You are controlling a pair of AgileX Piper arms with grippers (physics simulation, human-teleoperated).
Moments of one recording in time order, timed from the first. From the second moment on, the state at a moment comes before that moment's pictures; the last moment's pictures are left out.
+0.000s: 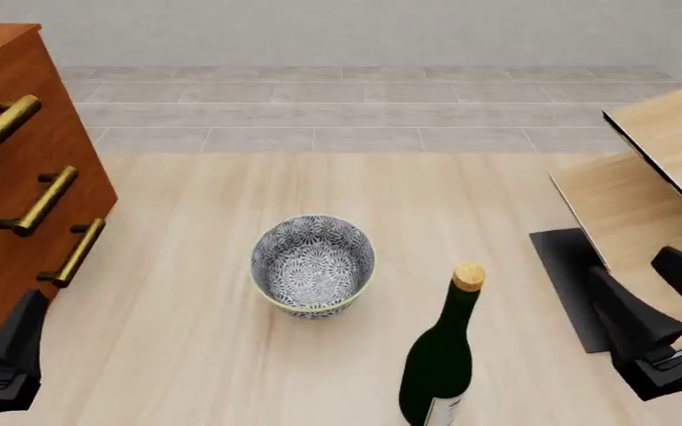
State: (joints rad) left arm 0.00 0.03 0.00 0.00 0.01; right arm 0.31 0.24 -0.17 0.02 0.02
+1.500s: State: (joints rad) left arm 0.00 0.02 0.00 0.03 0.02; right arm 0.67 0.46 -0.16 -0.12 0.09
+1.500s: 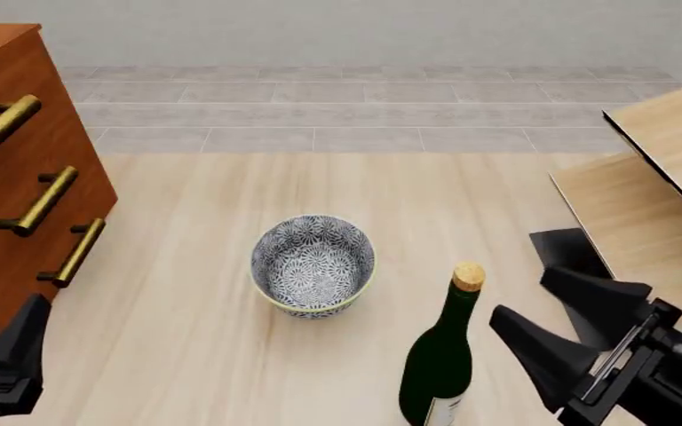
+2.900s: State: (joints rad) left arm 0.02 0.01 0.00 0.04 0.03; right arm 0.80 0.88 -0.19 -0.51 0.08
